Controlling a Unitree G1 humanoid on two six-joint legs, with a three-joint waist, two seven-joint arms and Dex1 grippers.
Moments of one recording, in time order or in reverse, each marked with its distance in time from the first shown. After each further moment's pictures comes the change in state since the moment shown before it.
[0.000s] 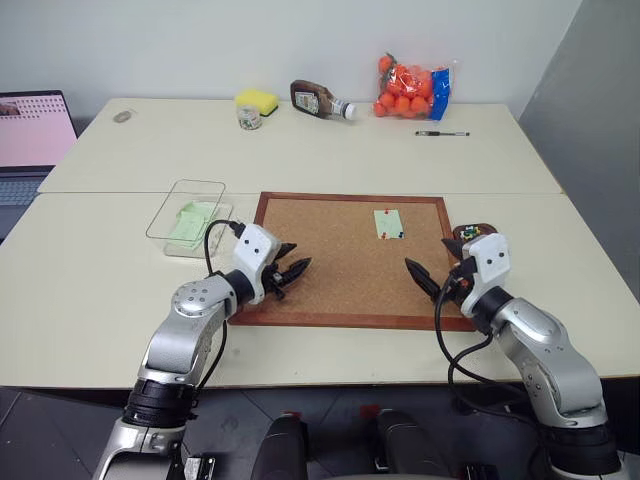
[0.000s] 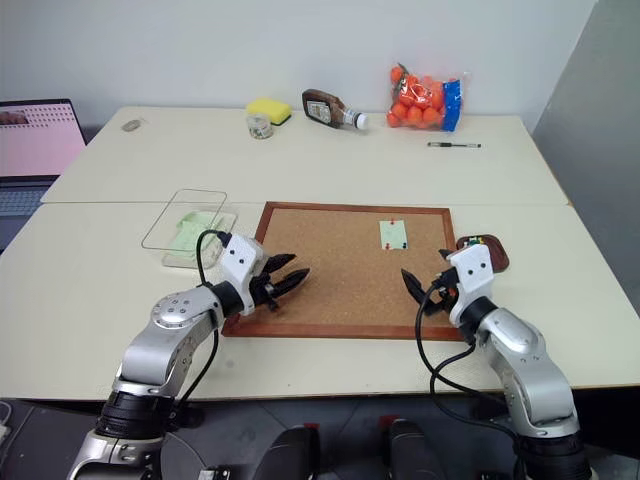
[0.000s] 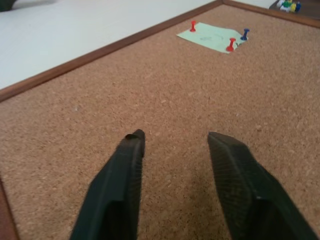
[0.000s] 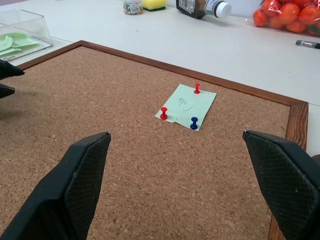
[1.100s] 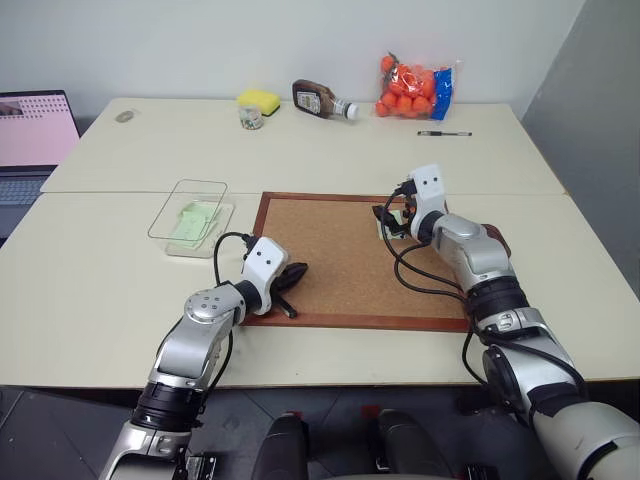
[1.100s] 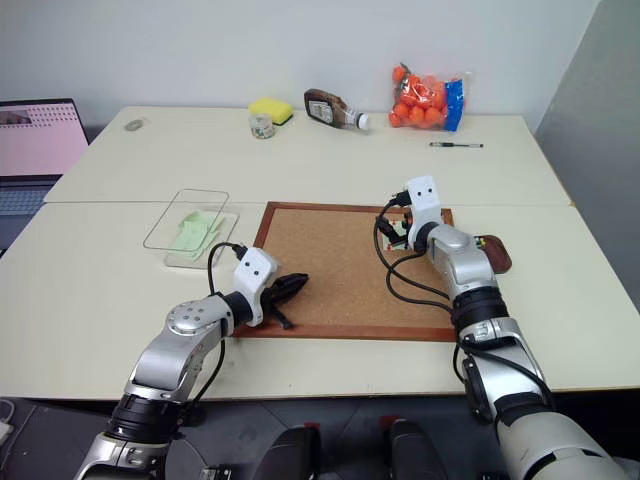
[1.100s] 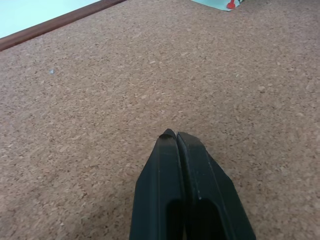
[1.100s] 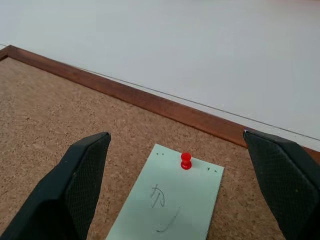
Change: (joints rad) left arm 0.019 -0.015 -0.046 0.010 0.044 0.043 0.015; right arm -0.812 0.173 0.048 1.172 -0.162 -0.187 -0.005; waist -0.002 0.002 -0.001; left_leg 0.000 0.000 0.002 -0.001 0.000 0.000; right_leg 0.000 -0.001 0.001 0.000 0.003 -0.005
